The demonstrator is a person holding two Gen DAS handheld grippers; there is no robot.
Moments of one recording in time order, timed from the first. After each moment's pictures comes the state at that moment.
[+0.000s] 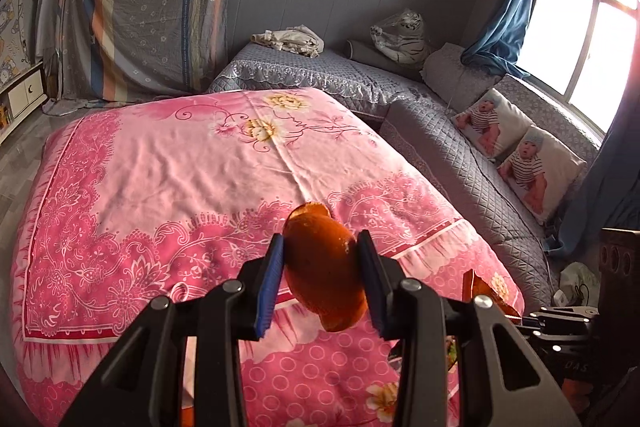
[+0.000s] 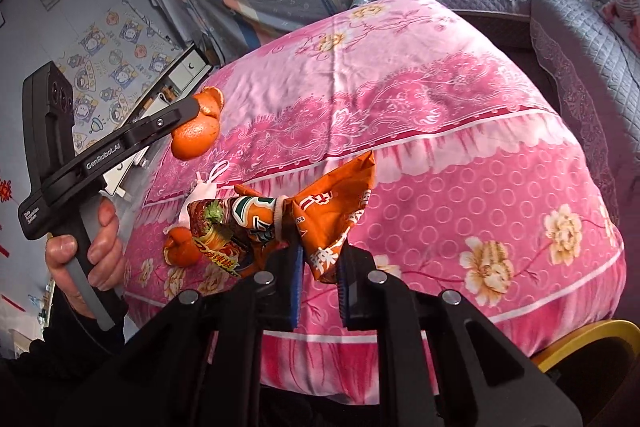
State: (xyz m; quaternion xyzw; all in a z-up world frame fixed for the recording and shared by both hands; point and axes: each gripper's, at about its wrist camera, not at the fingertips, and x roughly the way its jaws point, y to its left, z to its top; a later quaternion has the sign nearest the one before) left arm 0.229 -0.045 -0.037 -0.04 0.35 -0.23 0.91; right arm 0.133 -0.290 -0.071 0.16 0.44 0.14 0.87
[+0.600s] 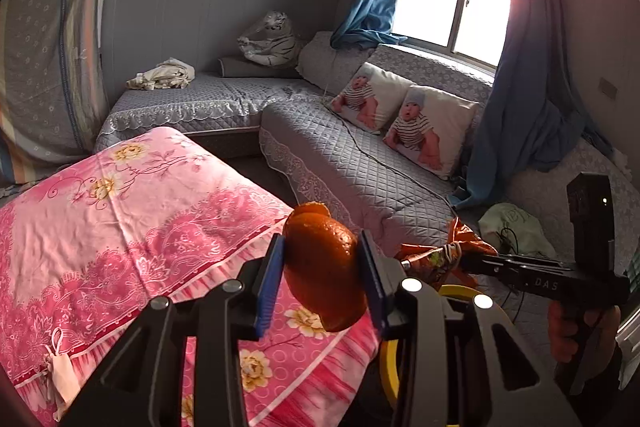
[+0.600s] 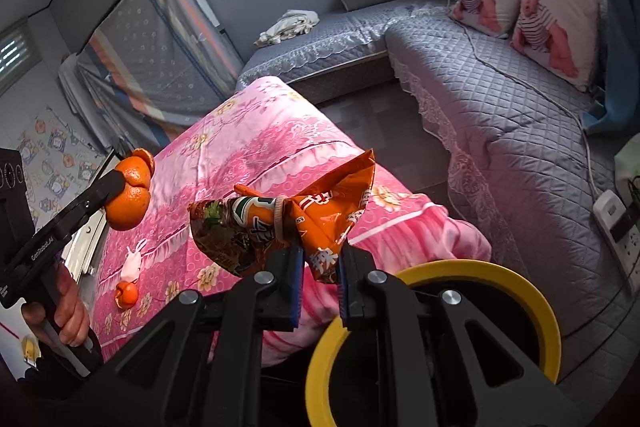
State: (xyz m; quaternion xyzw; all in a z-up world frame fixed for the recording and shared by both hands) left arm 0.120 -0.210 0.009 0.05 0.29 -0.41 0.86; right arm -0.014 -0.459 -0.035 0.23 0.34 -0.07 0.91
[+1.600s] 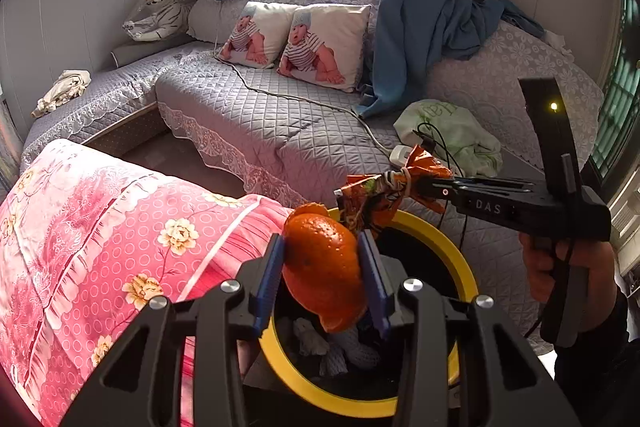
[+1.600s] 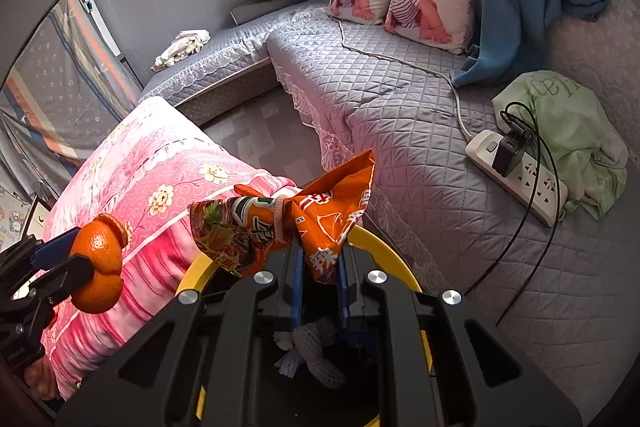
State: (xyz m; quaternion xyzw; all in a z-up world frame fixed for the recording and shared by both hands) left arm 0.019 -0.325 -0.054 0.18 0.33 -0.53 0.76; right arm -0.117 -0.533 -0.095 0.25 0.35 -0.24 0.87
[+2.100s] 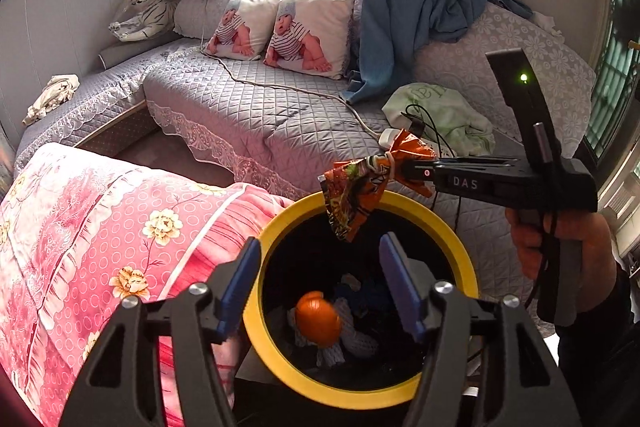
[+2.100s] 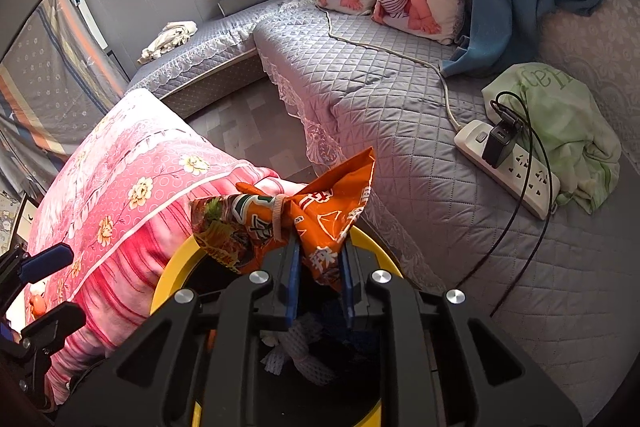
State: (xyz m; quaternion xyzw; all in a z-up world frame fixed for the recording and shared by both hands) left arm 0.007 -0.327 -0.064 0.20 0.33 -0.54 0.75; right arm -0.115 -0.540 -0.107 0.25 0.36 -0.26 0.86
